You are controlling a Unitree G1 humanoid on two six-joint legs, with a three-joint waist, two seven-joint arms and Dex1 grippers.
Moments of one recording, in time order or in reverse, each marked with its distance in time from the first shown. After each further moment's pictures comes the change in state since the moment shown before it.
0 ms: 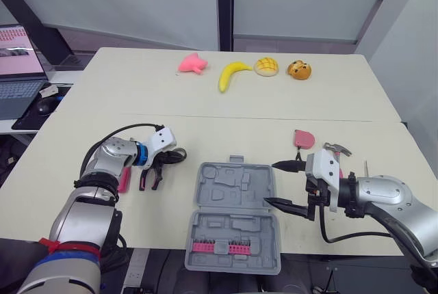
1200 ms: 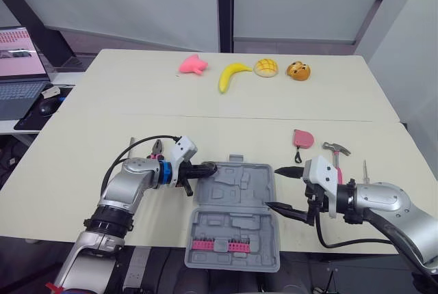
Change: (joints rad) left arm 0.379 -0.096 -0.005 -0.854 -0.341 0.741 0.102; right arm 0.040 -0.006 0.016 -0.013 -0.035 0.026 -0.038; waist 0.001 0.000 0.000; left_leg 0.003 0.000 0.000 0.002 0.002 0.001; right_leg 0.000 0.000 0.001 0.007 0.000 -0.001
